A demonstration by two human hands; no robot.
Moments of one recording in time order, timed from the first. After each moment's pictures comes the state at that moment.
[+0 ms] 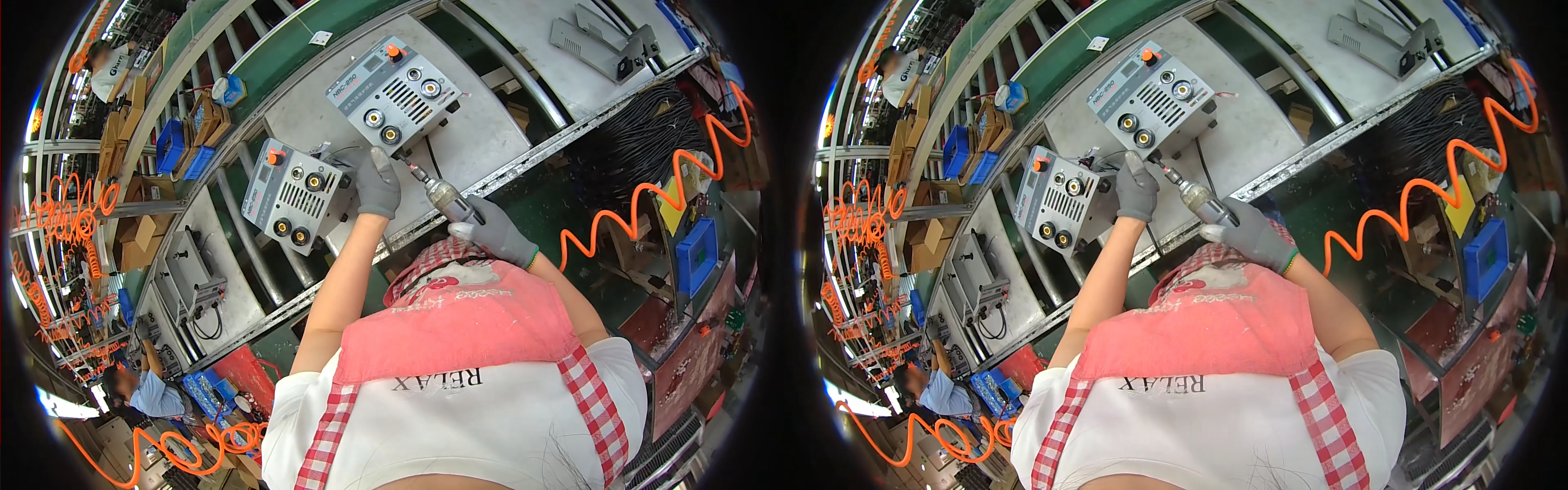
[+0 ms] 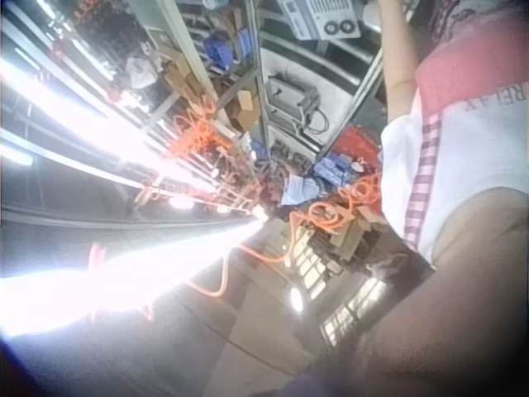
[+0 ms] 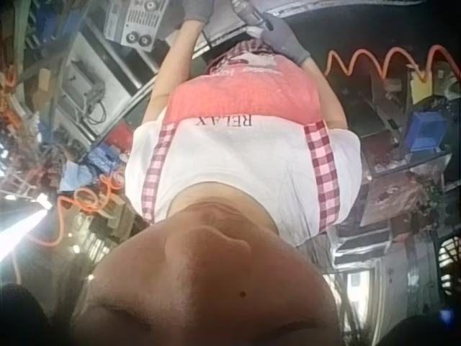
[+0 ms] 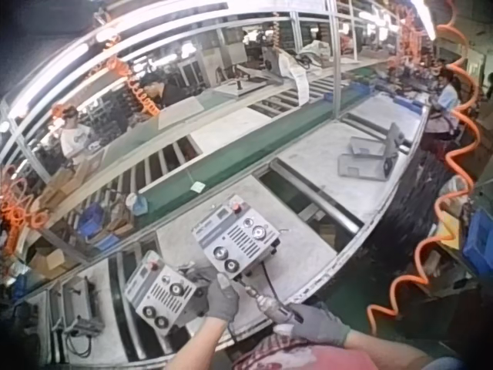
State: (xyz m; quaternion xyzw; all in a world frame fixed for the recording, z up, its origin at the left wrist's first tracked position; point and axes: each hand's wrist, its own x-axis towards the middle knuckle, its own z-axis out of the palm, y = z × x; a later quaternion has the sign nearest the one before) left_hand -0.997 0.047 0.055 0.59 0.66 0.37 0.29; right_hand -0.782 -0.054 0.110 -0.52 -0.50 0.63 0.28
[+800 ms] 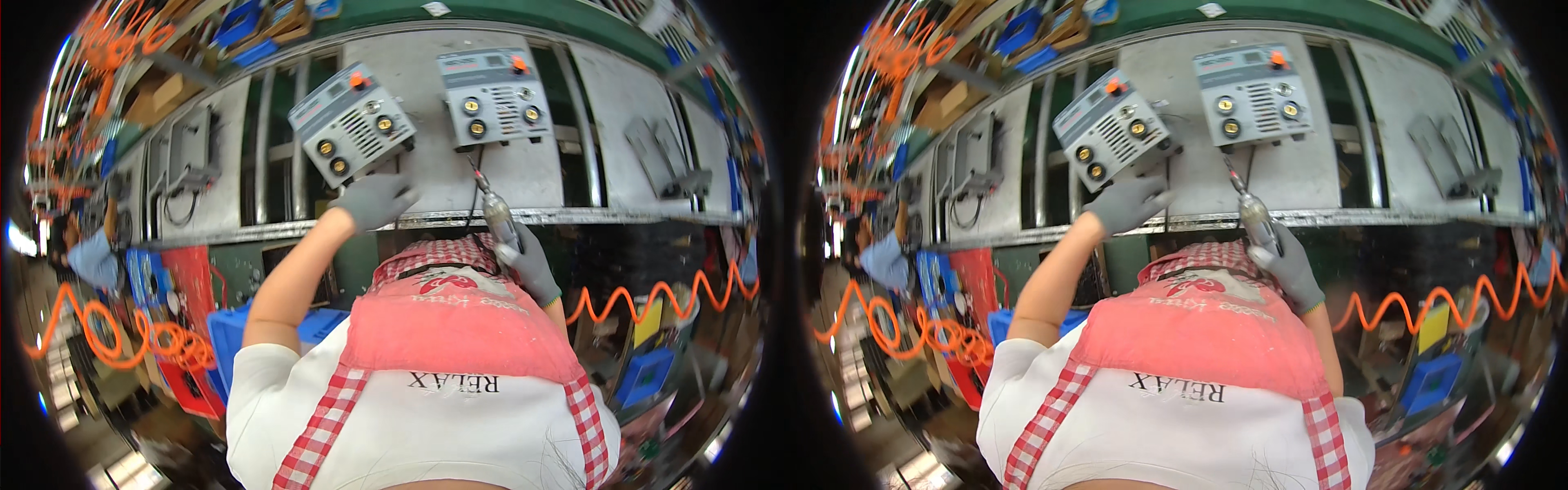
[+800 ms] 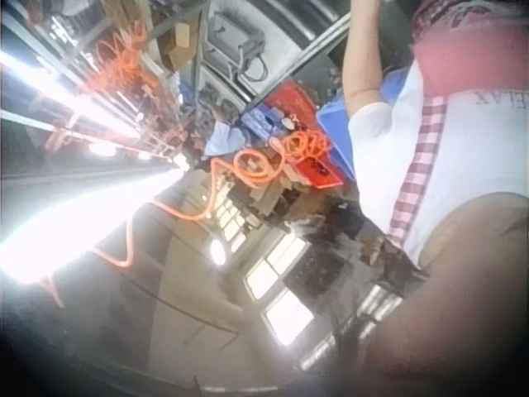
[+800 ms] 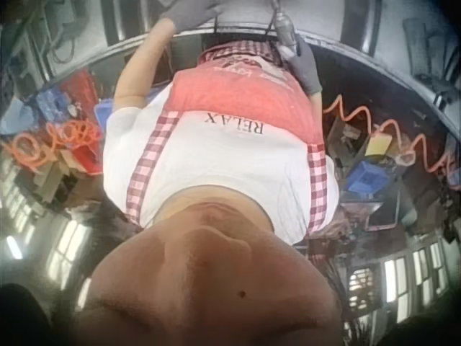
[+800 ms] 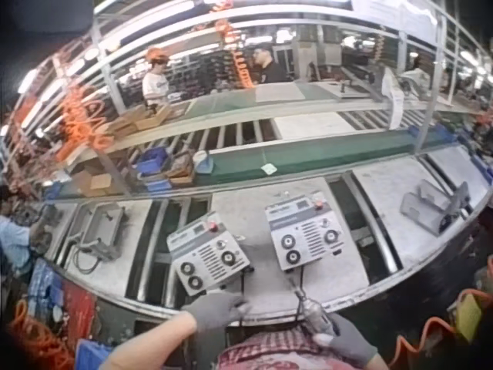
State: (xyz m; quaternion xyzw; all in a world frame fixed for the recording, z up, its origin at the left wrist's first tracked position) left_hand -1.075 -0.030 0.150 0.71 0.62 0.02 0.32; right_hand -0.762 -0.049 0.121 -0.47 -0.46 0.71 0.25
